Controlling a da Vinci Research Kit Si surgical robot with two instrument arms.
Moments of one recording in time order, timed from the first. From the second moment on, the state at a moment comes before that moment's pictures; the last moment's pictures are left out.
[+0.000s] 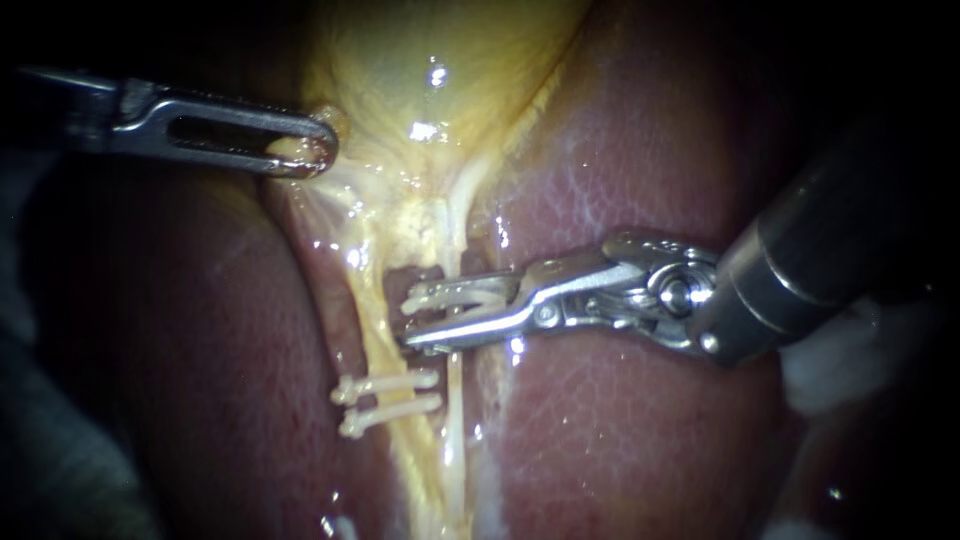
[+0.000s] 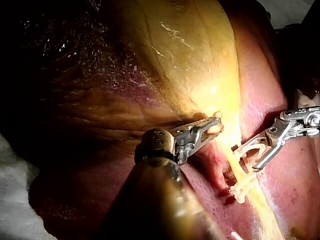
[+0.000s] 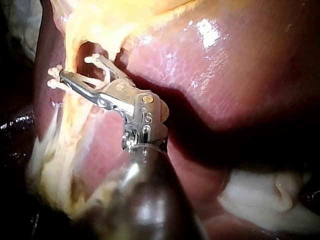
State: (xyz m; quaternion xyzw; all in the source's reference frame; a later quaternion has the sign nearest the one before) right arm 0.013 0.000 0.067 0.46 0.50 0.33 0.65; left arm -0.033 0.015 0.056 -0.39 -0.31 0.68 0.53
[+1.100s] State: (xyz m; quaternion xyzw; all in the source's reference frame) right arm 0.017 -0.001 0.070 0.49 0.53 0.30 0.61; left arm -0.033 0.015 0.056 -0.39 -0.31 0.68 0.53
